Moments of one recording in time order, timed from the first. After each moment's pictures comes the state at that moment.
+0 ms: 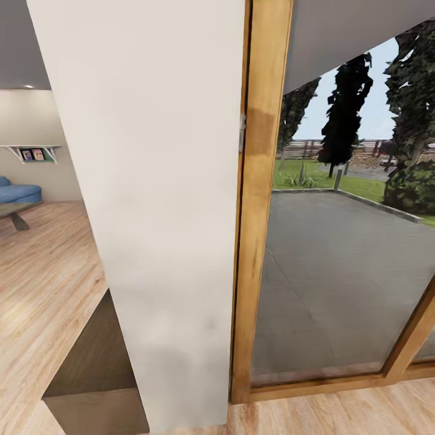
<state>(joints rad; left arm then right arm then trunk) 0.00 0.00 0.00 0.00 0.00 0.00 0.00 0.00 0.00 0.00 0.00 0.00 0.00 0.00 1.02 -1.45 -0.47</state>
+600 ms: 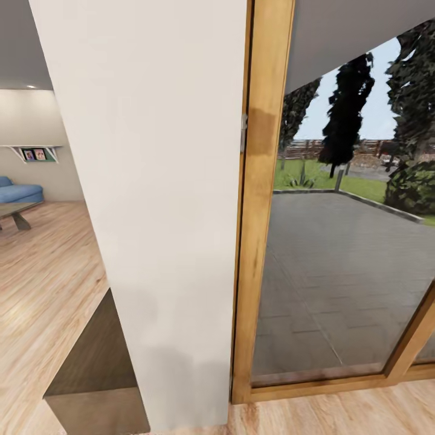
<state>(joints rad) 0.00 -0.01 0.01 -0.04 0.00 -0.03 0.00 0.00 0.00 -0.01 0.00 -0.01 -0.02 0.00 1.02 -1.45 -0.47</state>
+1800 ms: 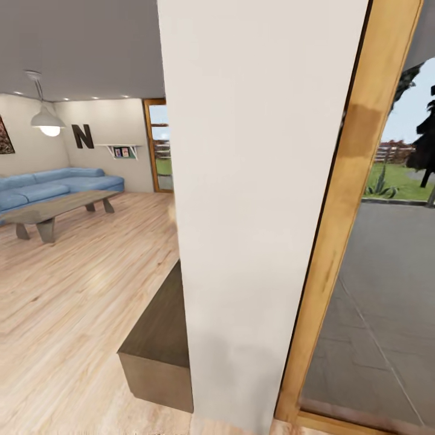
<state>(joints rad) 0.00 0.00 0.00 -0.04 0.00 -0.03 0.00 0.00 0.00 -0.01 0.00 0.00 -0.05 -0.01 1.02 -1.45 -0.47</state>
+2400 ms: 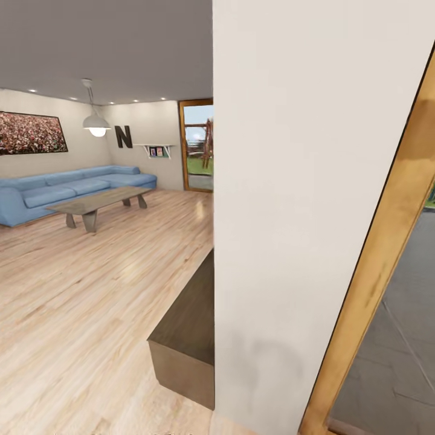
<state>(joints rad) 0.00 0.00 0.00 -0.04 0.00 -0.03 0.00 0.00 0.00 -0.01 0.00 -0.01 -0.09 -0.01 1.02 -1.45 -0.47</state>
